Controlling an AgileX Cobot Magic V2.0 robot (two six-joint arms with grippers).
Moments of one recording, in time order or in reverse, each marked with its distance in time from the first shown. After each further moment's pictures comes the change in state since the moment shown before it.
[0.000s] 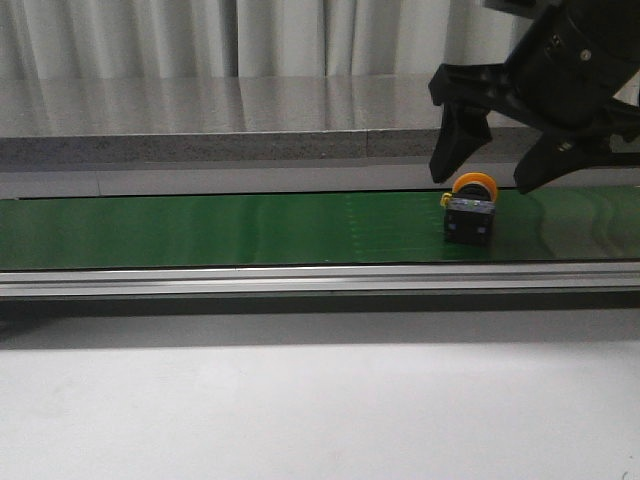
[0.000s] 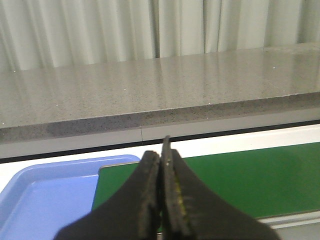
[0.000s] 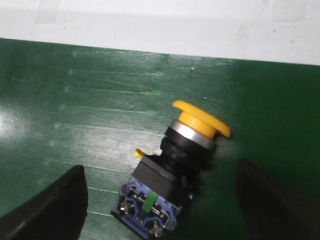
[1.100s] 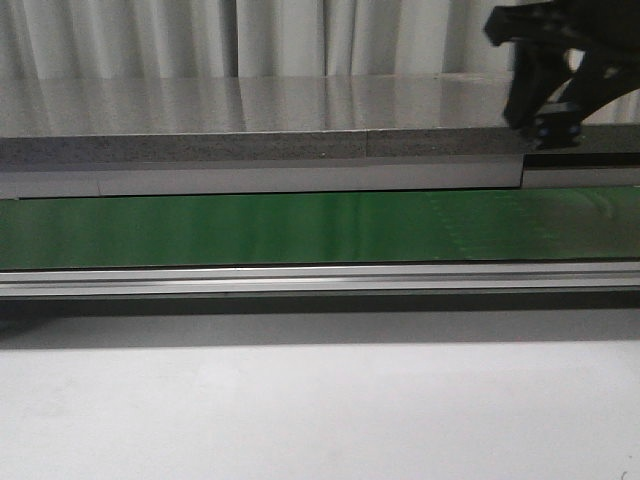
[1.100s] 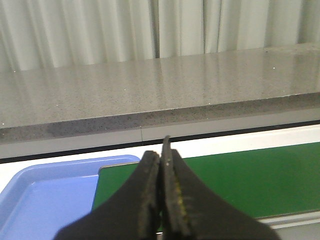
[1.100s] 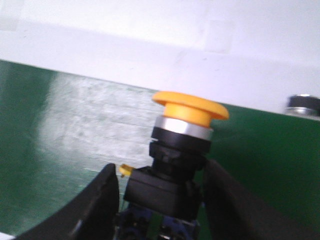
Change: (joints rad) left arm 0.000 0.000 0.000 0.000 0.000 0.000; right arm -0.148 -0.005 -0.230 -0.150 0.288 -0.037
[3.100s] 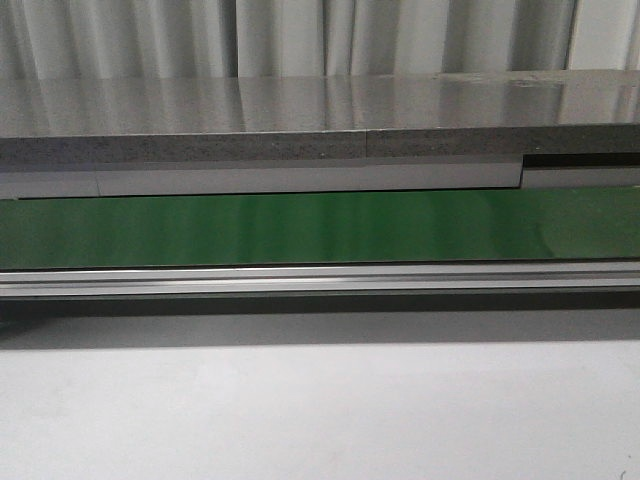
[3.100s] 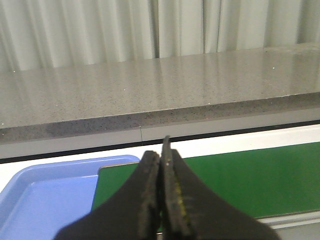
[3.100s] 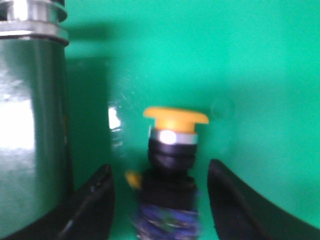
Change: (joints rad) left arm 0.000 0.000 0.000 0.000 0.000 0.000; right arm -0.549 0.286 -0.014 -0.021 -0.083 -0.322
